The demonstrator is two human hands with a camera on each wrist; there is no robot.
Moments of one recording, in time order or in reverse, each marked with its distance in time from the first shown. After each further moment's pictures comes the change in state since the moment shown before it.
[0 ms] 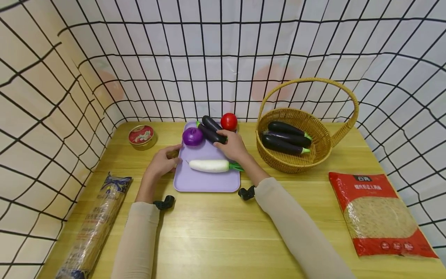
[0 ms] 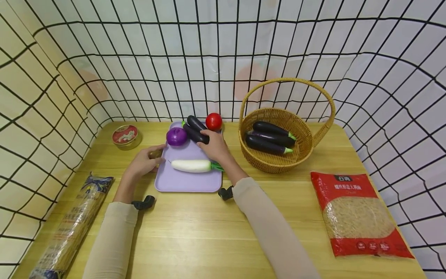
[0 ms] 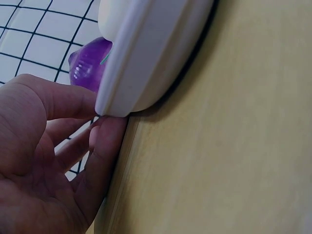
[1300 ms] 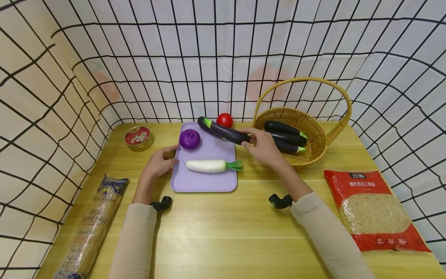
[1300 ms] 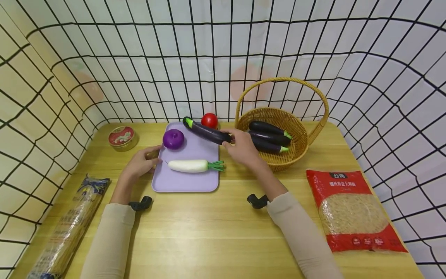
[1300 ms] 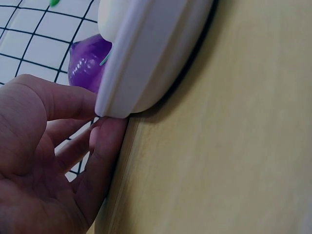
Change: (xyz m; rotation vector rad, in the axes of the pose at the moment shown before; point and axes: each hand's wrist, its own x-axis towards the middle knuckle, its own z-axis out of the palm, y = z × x) left_hand 0.000 -0.001 0.000 -0.008 -0.012 0.008; right_hand -0.070 0.003 -0.098 -0.024 0.014 -0.074
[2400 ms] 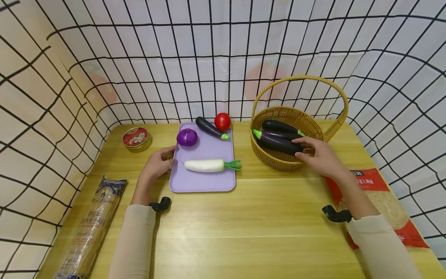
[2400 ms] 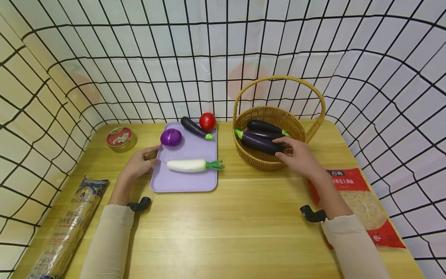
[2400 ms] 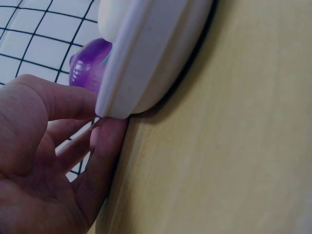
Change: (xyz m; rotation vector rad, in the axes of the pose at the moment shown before) left_hand -0.002 0.003 0.001 0.014 0.003 0.006; right_hand -0.084 0.085 -0.117 -0.153 -0.049 0.065
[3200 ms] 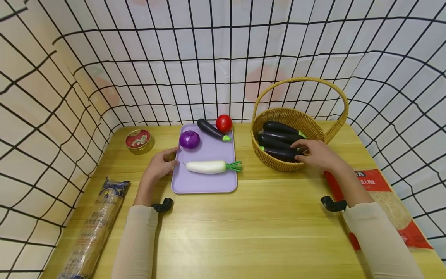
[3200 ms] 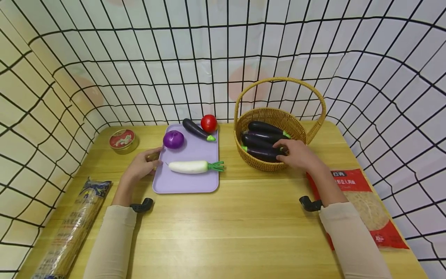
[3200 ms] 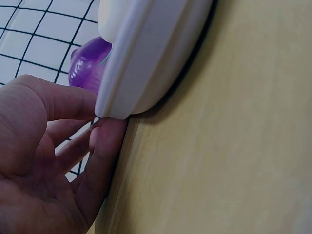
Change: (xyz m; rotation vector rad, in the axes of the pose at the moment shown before) left_hand -0.003 0.002 0.001 -0.017 0.011 0.002; right_hand 0.026 0.013 -0.003 -0.212 -0.170 -0.006
